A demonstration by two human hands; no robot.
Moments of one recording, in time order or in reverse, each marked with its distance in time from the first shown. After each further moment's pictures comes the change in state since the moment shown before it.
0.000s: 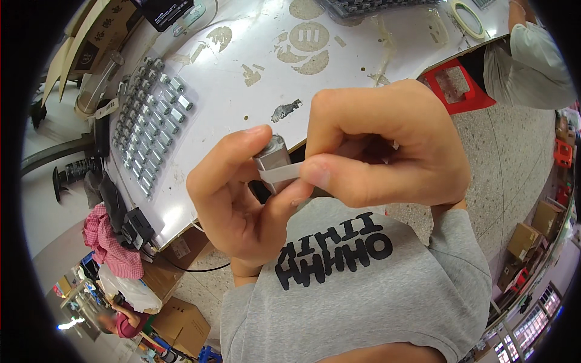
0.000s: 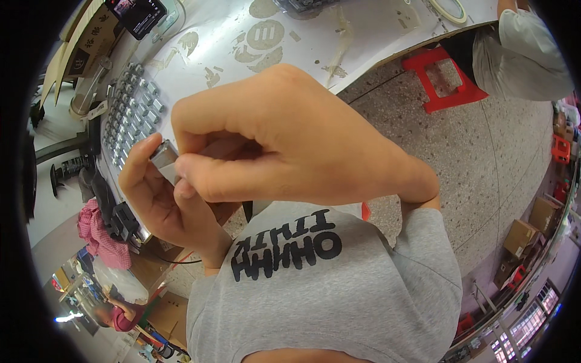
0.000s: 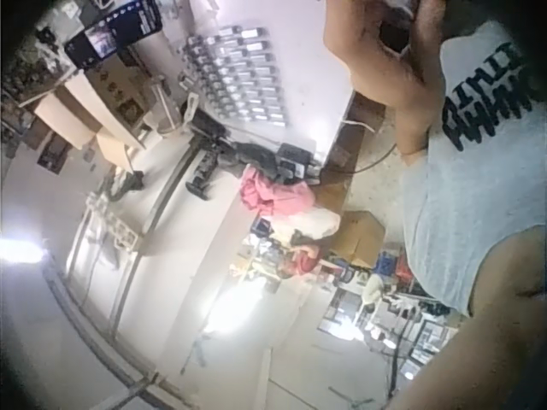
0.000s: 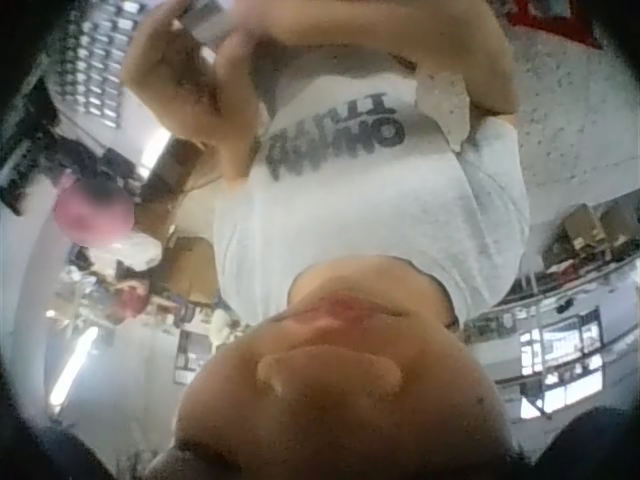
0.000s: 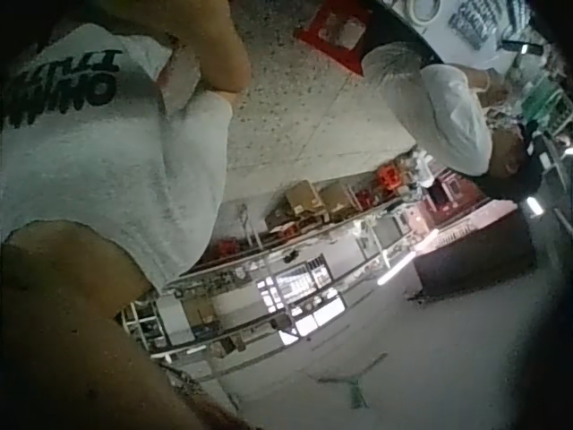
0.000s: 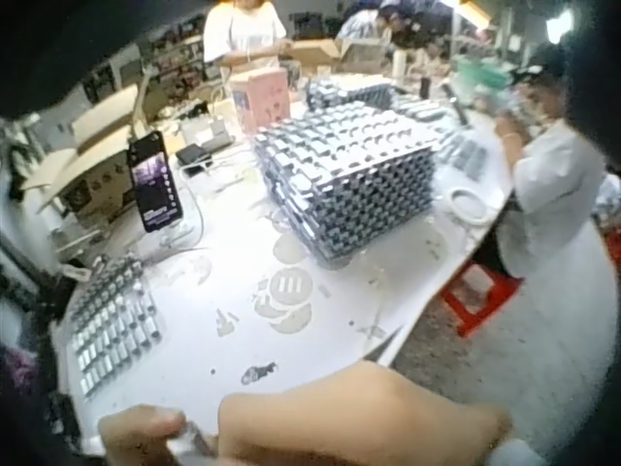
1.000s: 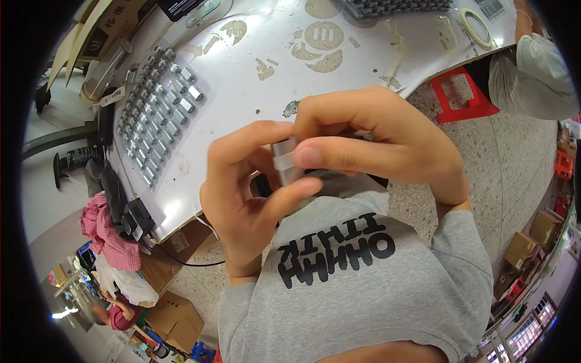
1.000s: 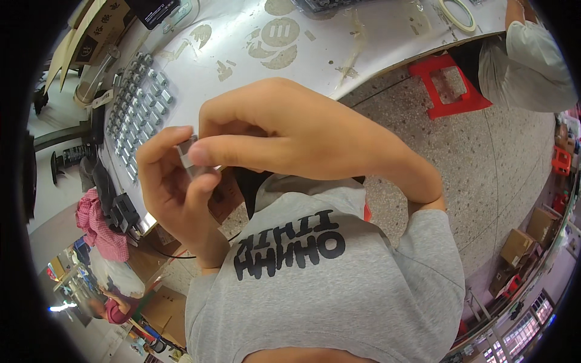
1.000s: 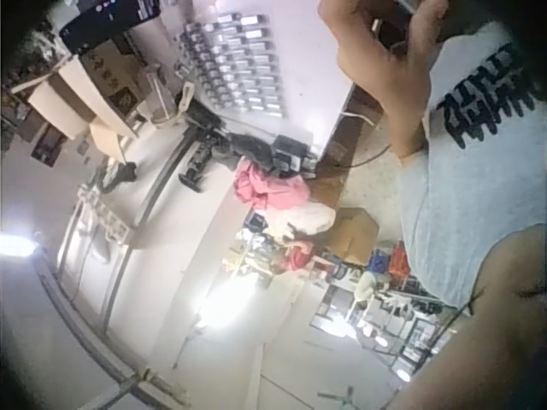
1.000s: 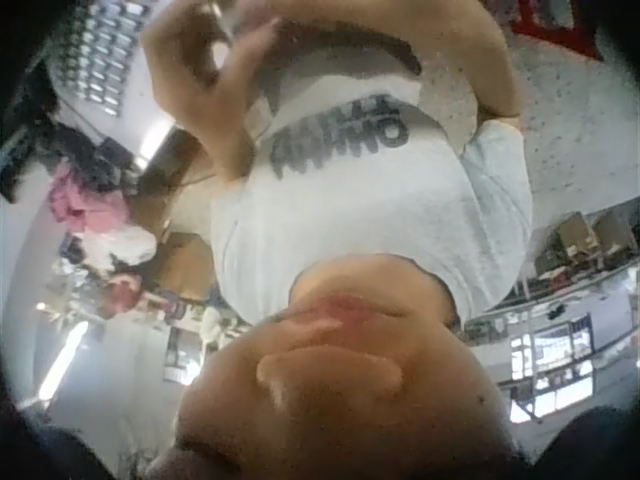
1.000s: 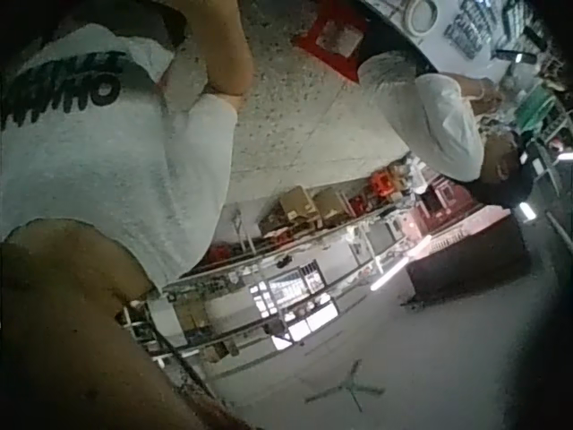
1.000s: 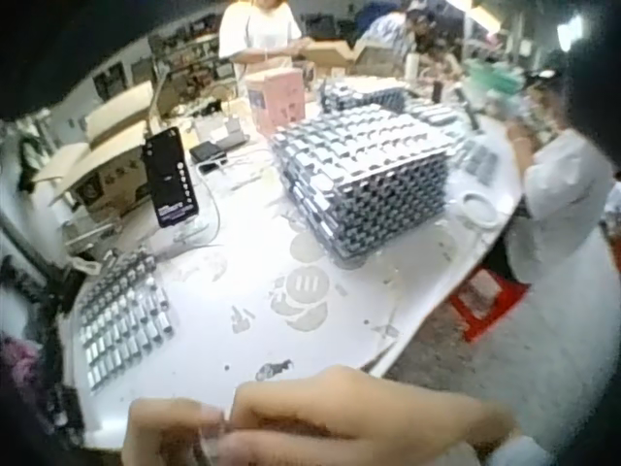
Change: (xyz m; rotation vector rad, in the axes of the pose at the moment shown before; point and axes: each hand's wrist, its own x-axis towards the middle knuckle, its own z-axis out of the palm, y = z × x) left_hand 0.000 0.009 -0.008 -0.081 0.028 -0.313; right_hand 0.014 0.026 0.014 0.262 -0.124 0.160
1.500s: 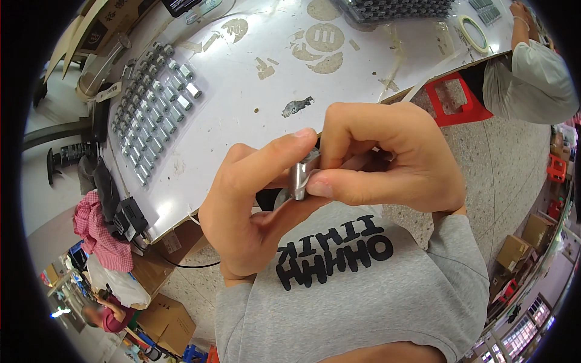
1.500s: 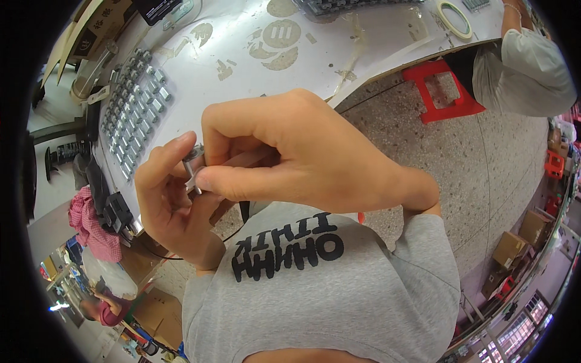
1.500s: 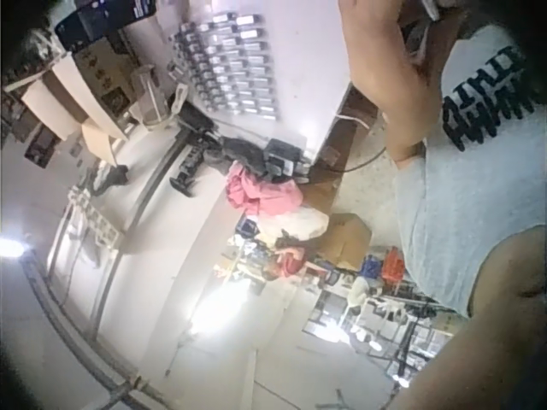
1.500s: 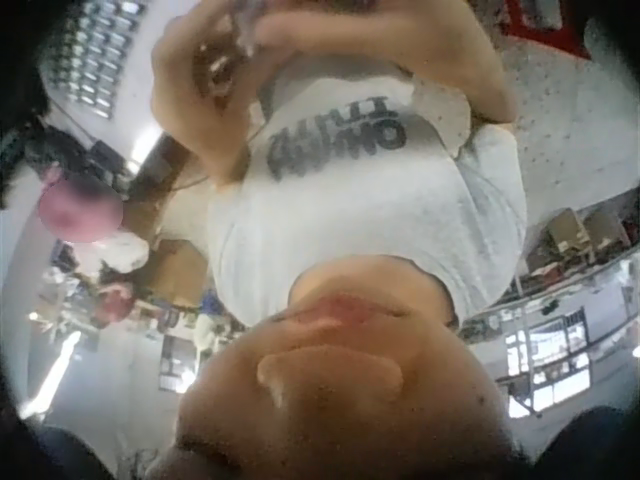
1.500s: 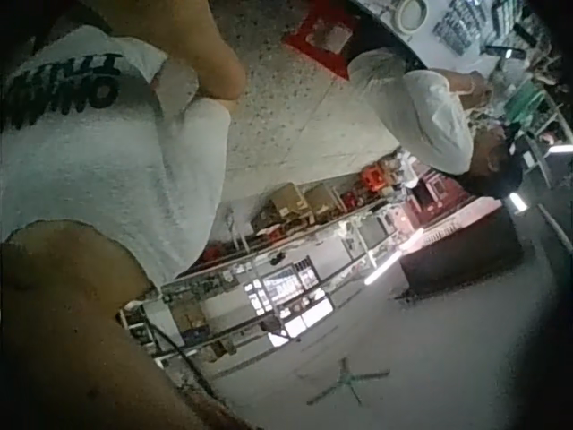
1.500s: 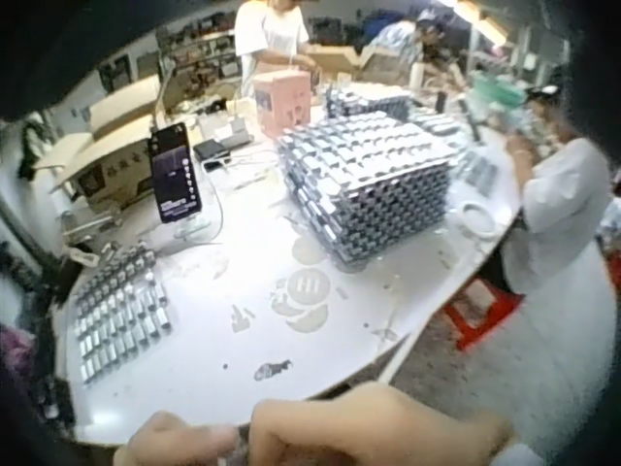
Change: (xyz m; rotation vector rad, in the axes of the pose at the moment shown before) left_hand 0.000 0.010 -0.007 0.206 -0.078 0.198; right_hand -0.014 -0.018 0.014 -0.091 0.125 -0.028
